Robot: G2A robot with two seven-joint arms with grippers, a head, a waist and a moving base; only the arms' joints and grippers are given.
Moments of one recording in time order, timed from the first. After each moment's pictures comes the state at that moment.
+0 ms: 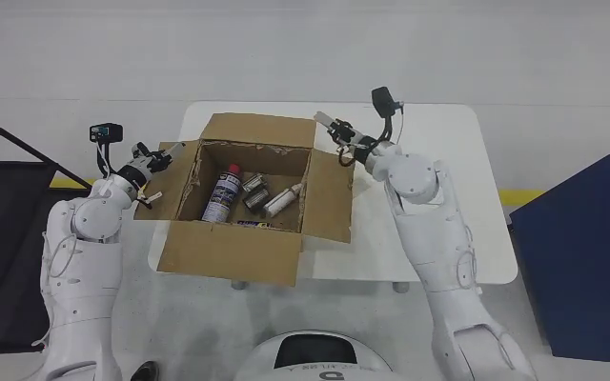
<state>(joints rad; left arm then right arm) 1.28 -1.17 -1.74 -1.36 0.76 -0.38 -0.56 -1.10 -1.49 1.35 -1.46 -0.45 0.21 0.65</state>
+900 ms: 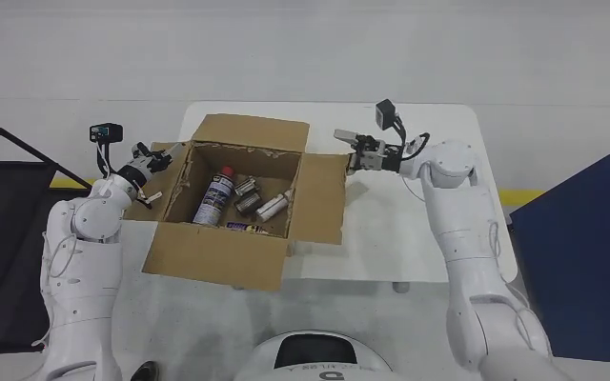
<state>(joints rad) 1.28 -1.17 -1.74 -1.36 0.76 -0.38 -0.56 -0.94 -1.43 1.51 -1.10 -0.01 0.01 1.28</state>
